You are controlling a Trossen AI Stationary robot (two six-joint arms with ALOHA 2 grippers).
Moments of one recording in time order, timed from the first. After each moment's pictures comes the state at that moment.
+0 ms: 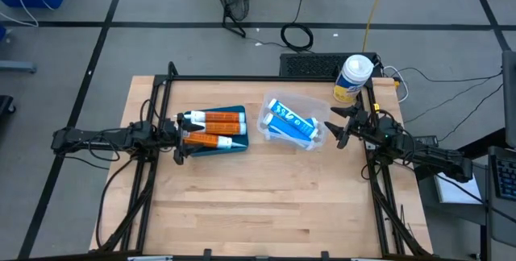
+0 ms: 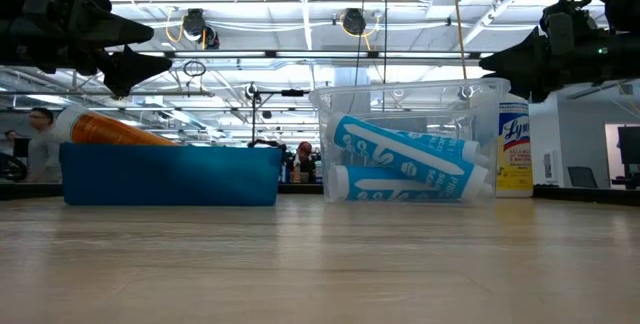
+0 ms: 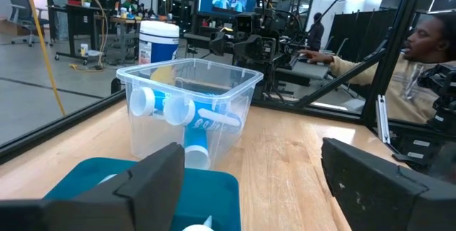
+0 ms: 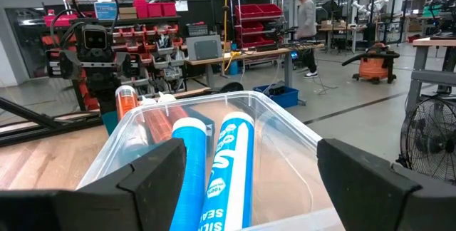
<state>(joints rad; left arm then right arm) 0.01 0.19 0.01 0.21 -0.08 -0.15 -0.31 0.06 0.01 0.10 0.13 0.09</state>
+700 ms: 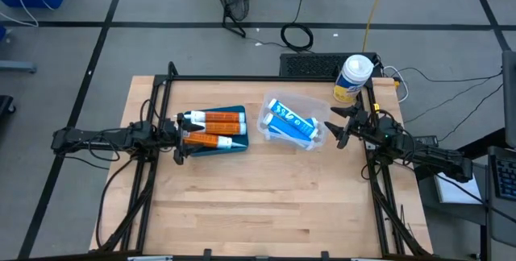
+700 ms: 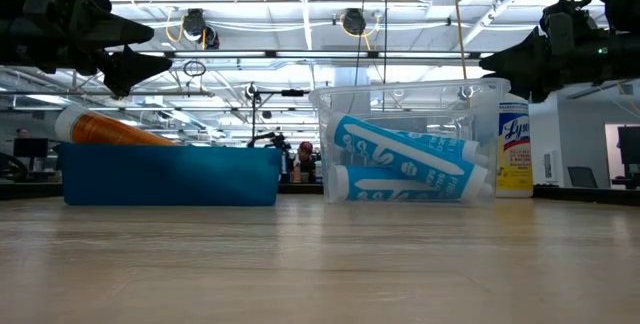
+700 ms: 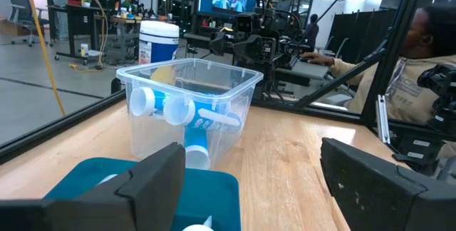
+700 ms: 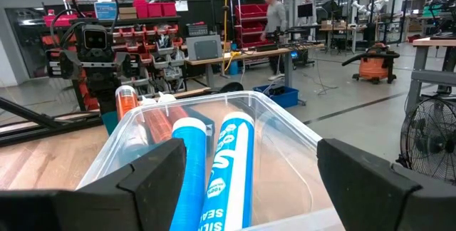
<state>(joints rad) 0.01 0.19 0.01 0.21 -0.08 -0.15 -0.31 0.06 0.01 0.10 0.13 0.09</state>
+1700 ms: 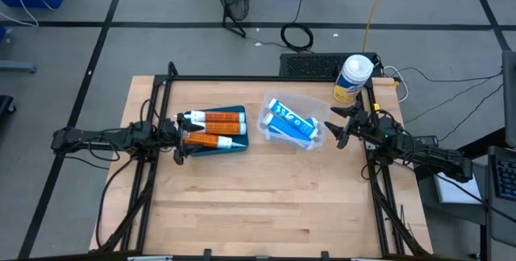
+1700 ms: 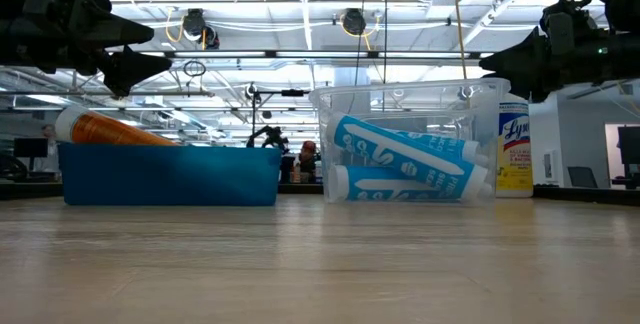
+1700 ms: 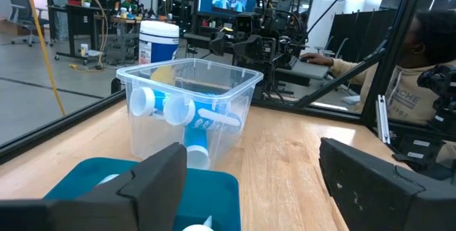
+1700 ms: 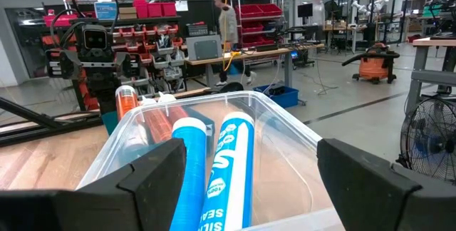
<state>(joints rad) 0.01 0.19 0.01 0.21 -0.08 -0.15 -0.31 0.06 0.01 0.10 0.13 0.09</state>
